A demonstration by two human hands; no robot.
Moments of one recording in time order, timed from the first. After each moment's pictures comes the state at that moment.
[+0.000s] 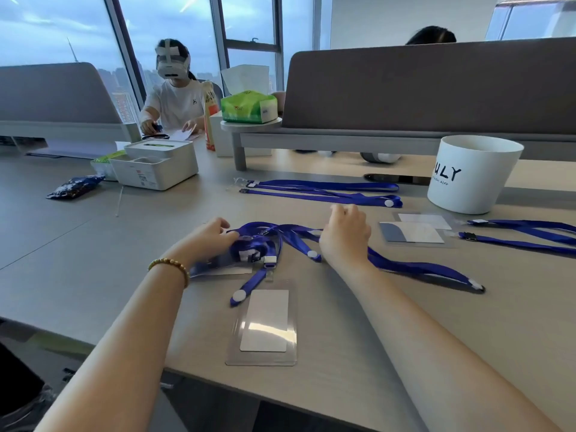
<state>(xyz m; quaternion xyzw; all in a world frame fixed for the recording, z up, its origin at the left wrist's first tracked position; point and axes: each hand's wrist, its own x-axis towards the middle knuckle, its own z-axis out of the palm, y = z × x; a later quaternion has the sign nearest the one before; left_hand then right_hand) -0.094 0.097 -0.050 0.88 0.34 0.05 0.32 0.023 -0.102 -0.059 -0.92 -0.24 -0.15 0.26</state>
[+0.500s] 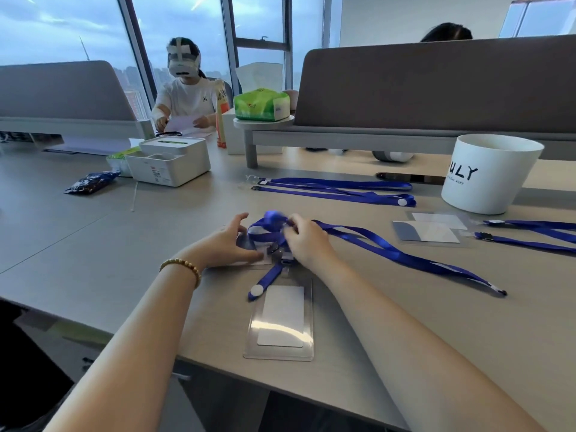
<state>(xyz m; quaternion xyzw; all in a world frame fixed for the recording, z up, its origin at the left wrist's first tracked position) -0.113 0.090 -0.051 0.92 0.24 0.01 0.32 -0.014 -0.053 -0.064 -0.82 -0.39 0.04 0.41</state>
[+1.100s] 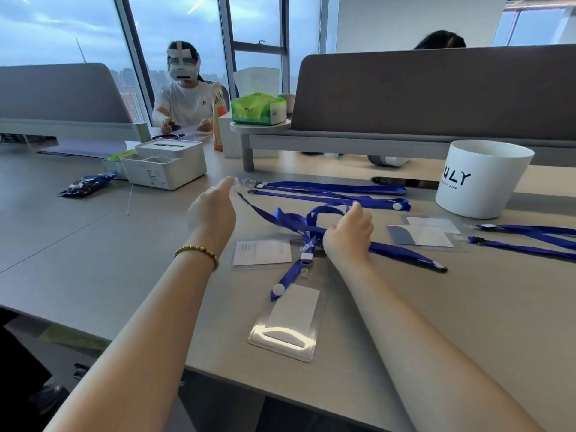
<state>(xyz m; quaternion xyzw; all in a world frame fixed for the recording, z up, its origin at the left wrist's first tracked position) -0.095 0.083 -0.023 0.87 0.31 0.38 0.06 0.016 -0.085 -0.056 -0.89 -0.13 -0.08 0.43</state>
